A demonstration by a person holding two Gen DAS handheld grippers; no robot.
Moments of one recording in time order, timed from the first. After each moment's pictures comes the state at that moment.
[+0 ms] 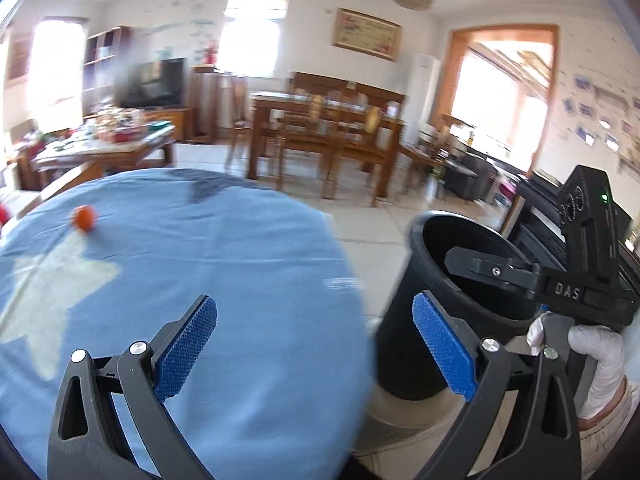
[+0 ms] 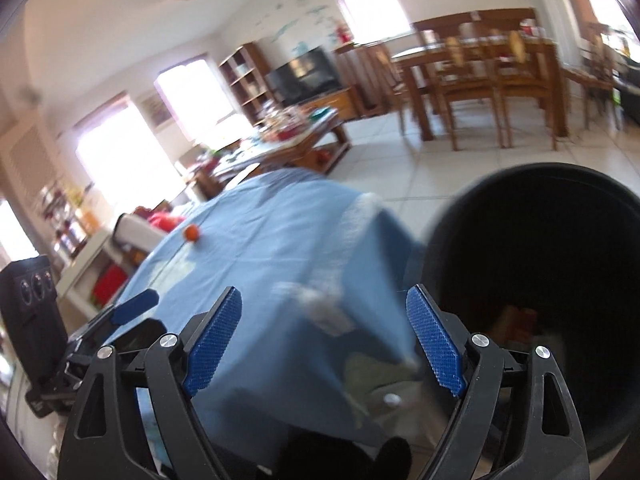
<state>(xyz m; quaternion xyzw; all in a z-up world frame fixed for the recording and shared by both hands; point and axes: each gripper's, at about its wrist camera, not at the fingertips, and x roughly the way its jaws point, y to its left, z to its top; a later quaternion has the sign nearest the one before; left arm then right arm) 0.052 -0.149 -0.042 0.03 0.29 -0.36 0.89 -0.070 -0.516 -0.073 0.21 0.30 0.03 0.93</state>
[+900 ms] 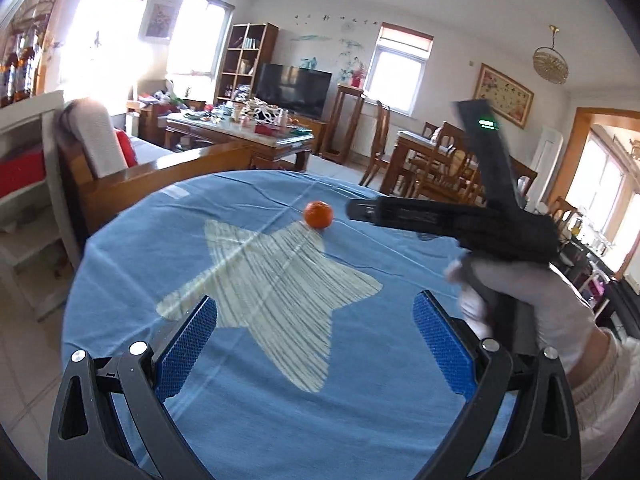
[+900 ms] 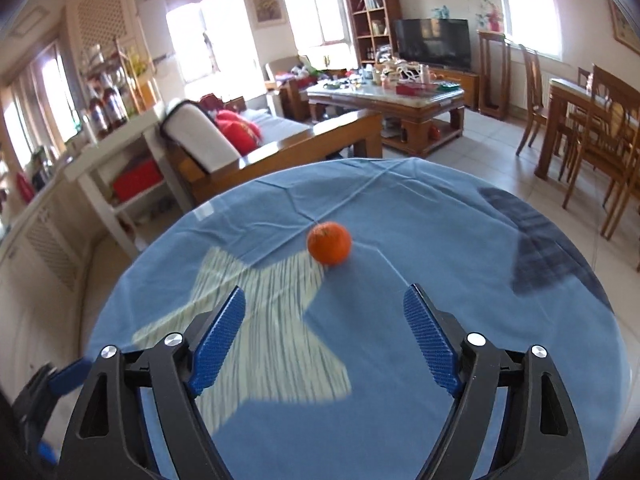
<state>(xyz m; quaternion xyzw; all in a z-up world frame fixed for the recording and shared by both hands) 0.118 0.016 -0.050 -0.07 0.28 -0.16 0.94 0.247 -0.247 -0.073 0.02 0.38 0.17 0.91</state>
